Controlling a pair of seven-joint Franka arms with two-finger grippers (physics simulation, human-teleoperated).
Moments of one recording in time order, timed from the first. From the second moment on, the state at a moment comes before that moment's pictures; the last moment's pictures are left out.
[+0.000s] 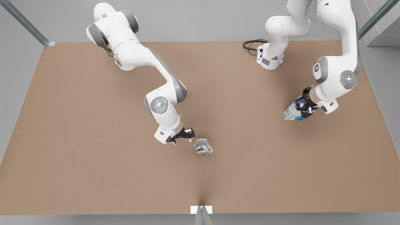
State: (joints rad) left arm -0.09 -0.09 0.13 -2.24 -0.08 2.02 -1.32; right arm 0.57 0.62 -0.05 -1.36 0.12 2.23 0.34
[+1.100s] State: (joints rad) left arm -0.09 -0.13 0.28 -2.39 -0.08 2.16 -1.19; right arm -0.05 0.18 -0.05 -1.43 0.02 1.72 -0.16
